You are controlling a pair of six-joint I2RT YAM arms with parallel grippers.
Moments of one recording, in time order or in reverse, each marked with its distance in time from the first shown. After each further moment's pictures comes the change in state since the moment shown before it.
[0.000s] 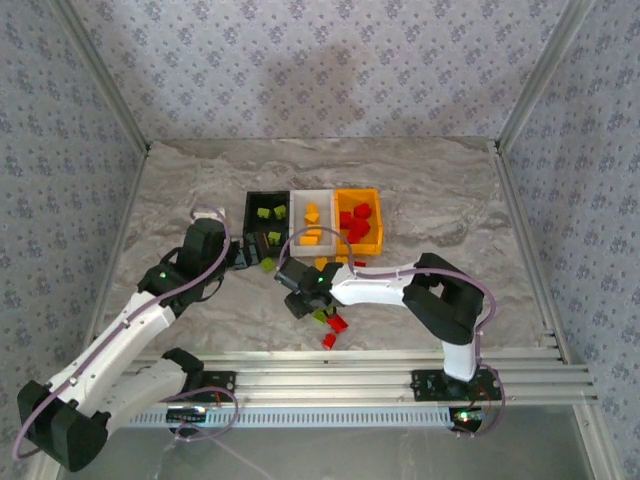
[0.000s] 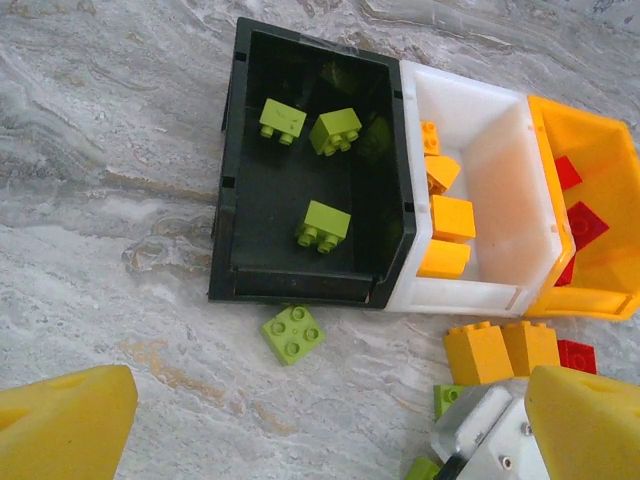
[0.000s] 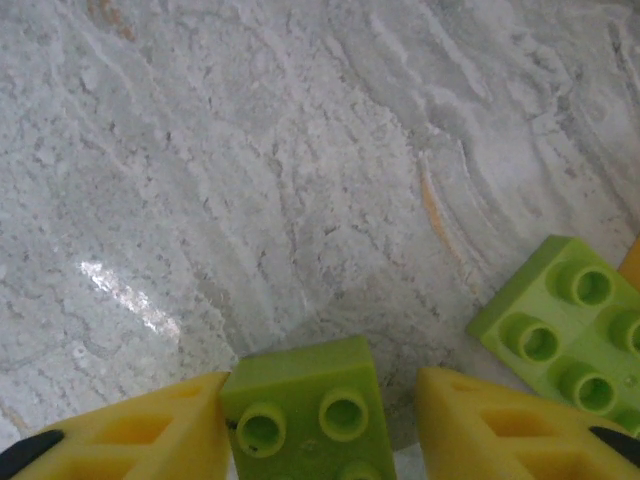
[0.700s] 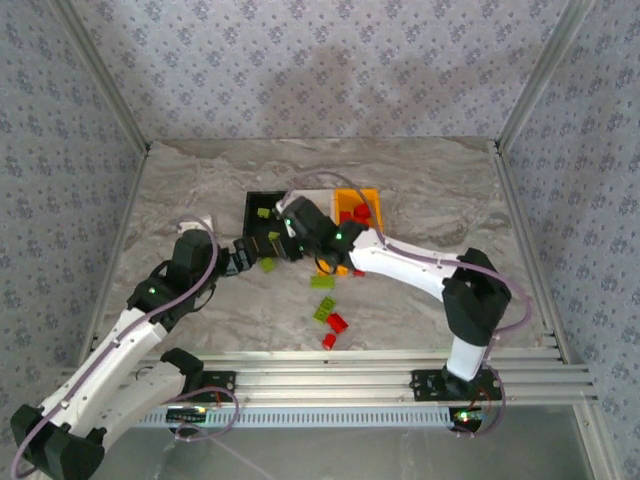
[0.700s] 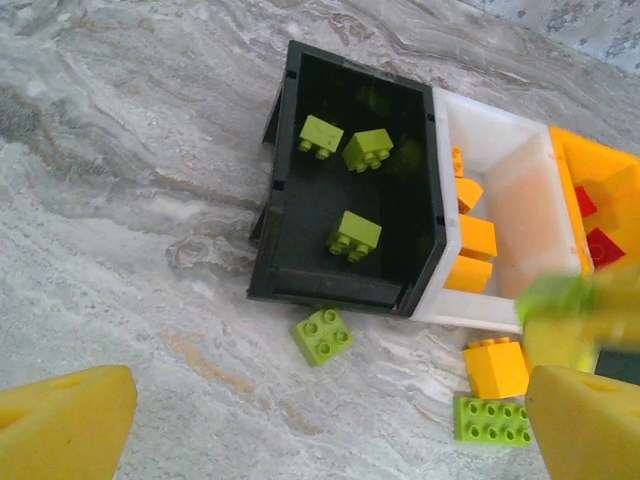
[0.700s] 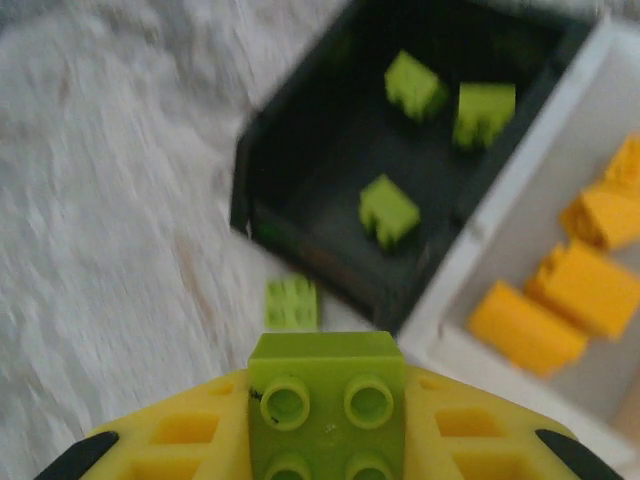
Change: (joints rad) left arm 0.019 -0.130 -0.074 -0.014 -0.051 -0.029; right arm -0.175 -0.090 0.274 0.071 -0.093 -0.029
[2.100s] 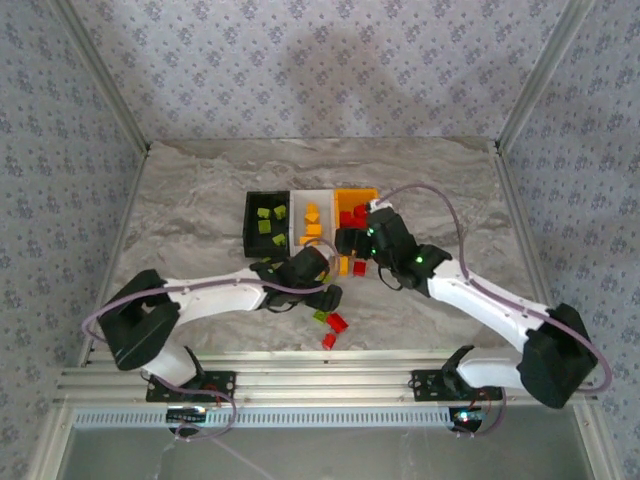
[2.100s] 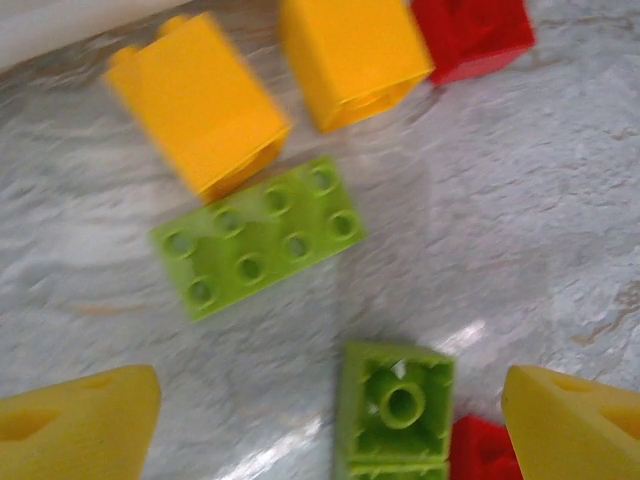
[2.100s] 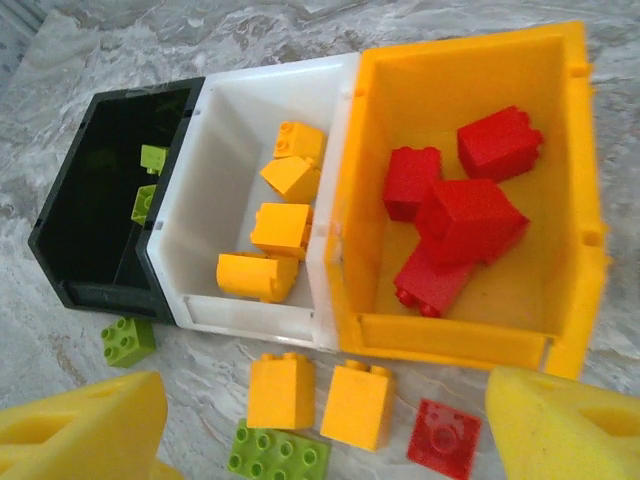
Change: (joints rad) left arm -0.489 0.788 0.168 0.261 0.138 0.098; right arm -0.220 -0.567 -0.583 0.122 0.111 0.253
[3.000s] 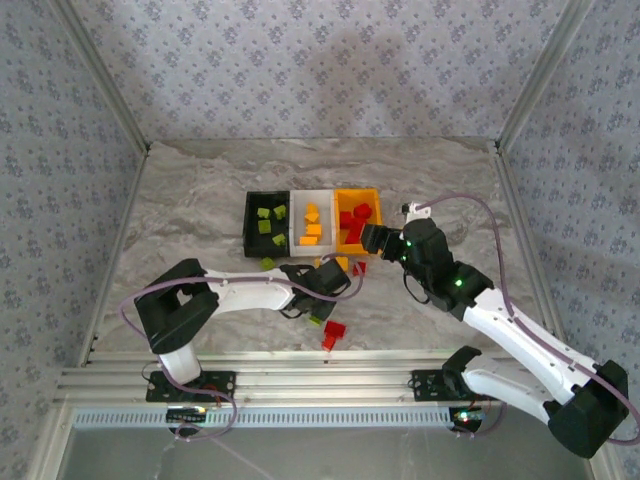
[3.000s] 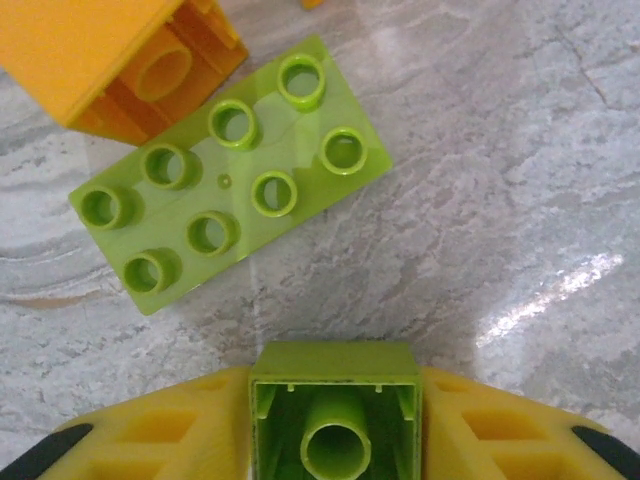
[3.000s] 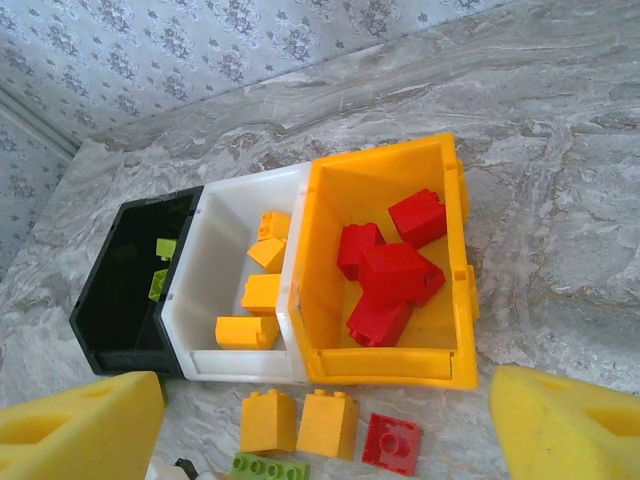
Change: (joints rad) left arm -0.074 0.175 0.095 -0.153 -0.121 0.072; right arm -0.055 -0.281 -0.084 -0.039 0.066 0.018
